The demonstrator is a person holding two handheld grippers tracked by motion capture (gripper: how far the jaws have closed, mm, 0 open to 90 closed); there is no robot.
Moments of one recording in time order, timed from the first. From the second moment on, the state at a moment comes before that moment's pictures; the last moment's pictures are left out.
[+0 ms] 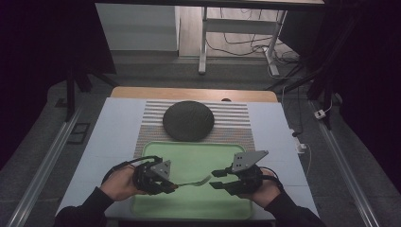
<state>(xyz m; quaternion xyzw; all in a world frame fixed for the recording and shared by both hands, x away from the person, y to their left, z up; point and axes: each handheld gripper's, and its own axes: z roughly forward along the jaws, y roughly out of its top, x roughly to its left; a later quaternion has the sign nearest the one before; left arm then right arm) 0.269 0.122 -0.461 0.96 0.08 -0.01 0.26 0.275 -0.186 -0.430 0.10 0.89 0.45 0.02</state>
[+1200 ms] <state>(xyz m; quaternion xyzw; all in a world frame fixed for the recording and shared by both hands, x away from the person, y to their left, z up) 0.247 0.157 -0.488 0.88 0.42 -0.02 0.24 0.243 -0.254 -0.451 0.33 0.83 0.42 0.15</state>
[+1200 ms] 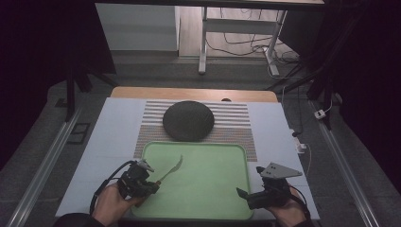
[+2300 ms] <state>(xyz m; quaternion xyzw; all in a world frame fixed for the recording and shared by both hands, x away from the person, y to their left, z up) 0.263 0.162 -0.489 0.85 0.47 -0.02 0.25 0.233 -0.273 -0.450 0.36 0.82 0.41 0.16</state>
